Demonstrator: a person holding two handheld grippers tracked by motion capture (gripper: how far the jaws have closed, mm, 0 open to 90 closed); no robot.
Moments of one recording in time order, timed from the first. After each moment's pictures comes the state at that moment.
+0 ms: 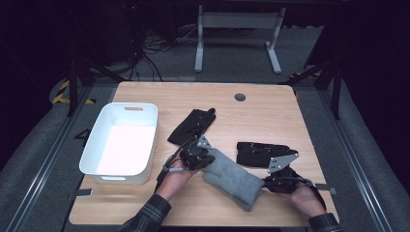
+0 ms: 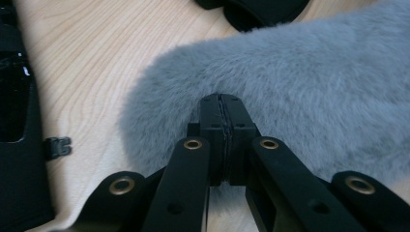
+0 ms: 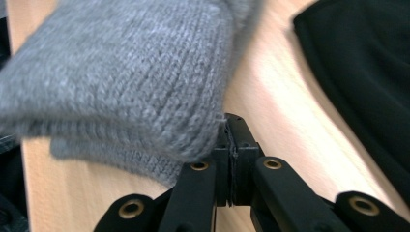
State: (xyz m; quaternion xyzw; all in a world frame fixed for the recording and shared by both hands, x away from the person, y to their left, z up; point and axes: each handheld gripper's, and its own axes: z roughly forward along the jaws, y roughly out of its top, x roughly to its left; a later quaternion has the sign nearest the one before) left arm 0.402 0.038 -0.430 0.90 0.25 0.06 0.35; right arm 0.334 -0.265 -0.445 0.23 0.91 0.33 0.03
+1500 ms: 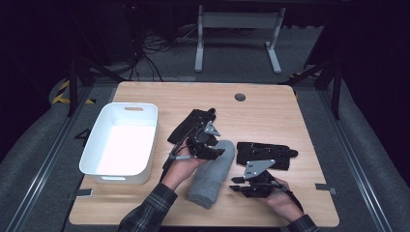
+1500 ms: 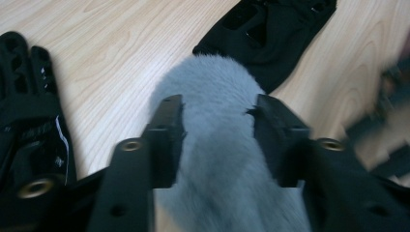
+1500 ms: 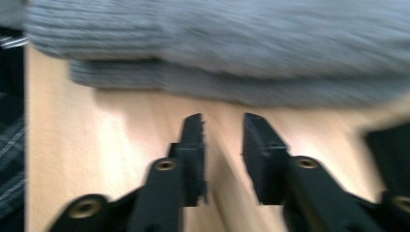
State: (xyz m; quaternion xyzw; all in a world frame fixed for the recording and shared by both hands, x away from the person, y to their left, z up) left arm 0.406 0.026 -0.388 0.89 0.25 0.06 0.37; right arm 0.327 -0.207 -0.444 0.20 0.91 0.37 0.08
